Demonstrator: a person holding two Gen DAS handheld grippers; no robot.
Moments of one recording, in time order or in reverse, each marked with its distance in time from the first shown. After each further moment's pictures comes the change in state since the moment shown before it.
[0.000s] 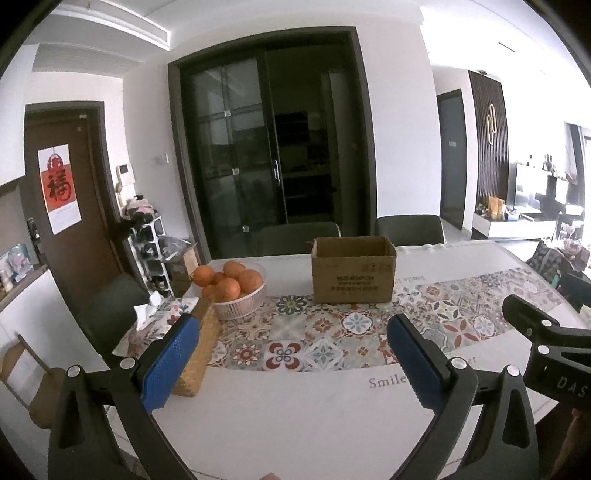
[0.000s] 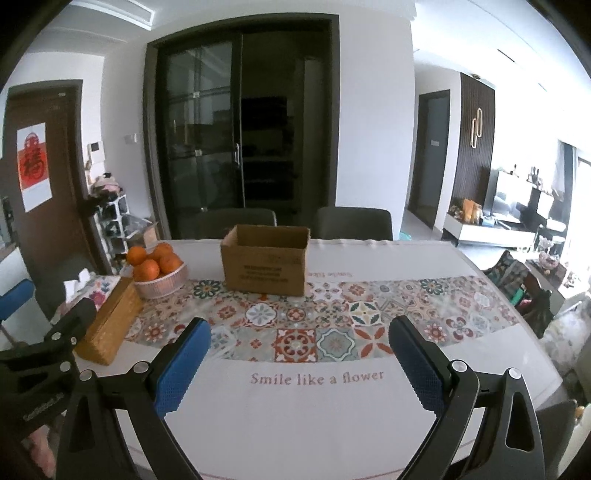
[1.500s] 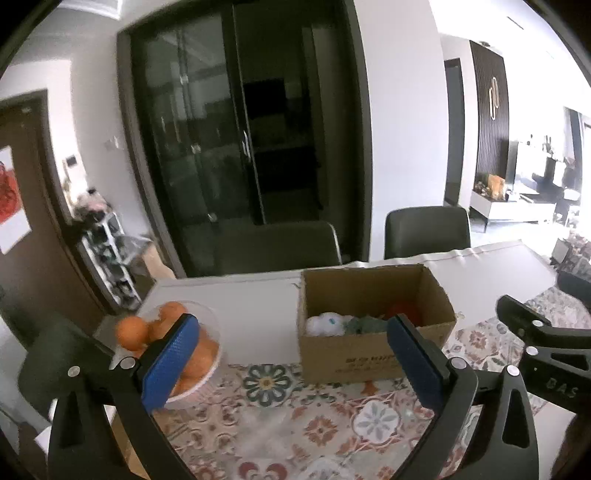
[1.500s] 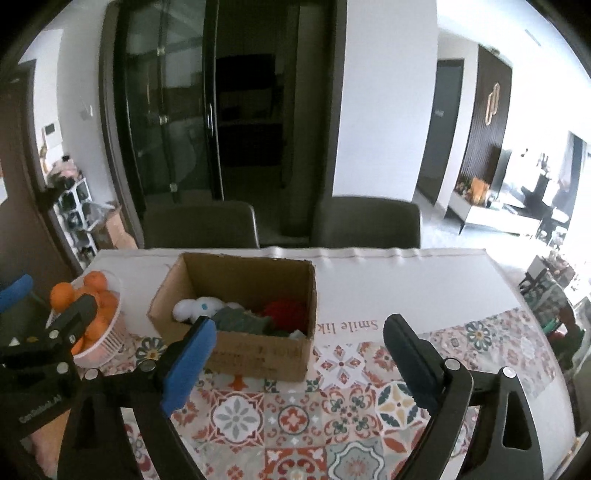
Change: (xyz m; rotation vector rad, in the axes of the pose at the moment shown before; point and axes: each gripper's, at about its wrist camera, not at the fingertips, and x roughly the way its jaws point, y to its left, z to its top) left arm 0.327 -0.029 0.121 0.051 0.111 -0.072; right arm 0.320 0.012 0.152 0.002 0.155 -0.070
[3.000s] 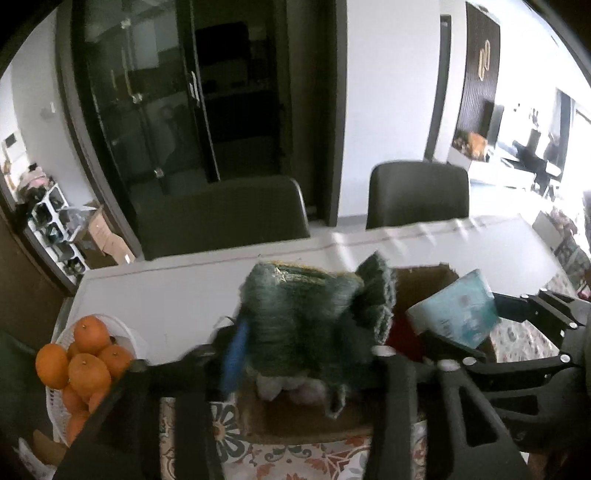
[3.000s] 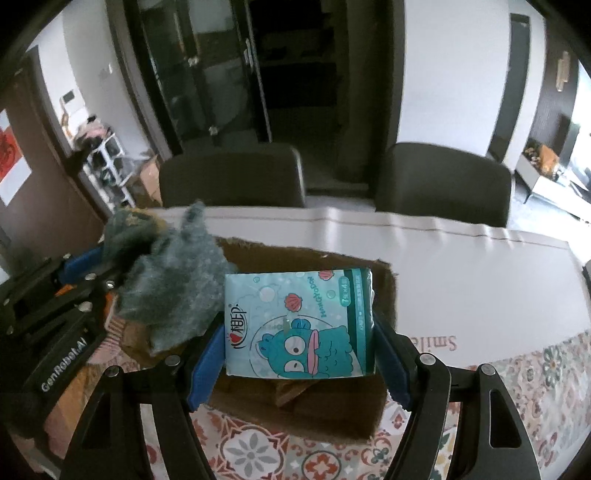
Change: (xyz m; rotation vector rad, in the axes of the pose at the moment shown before) left arm 0.206 -0.042 0.044 0.035 0.270 -0.175; right arm 0.193 0.022 0.048 -0.060 0.303 0.249
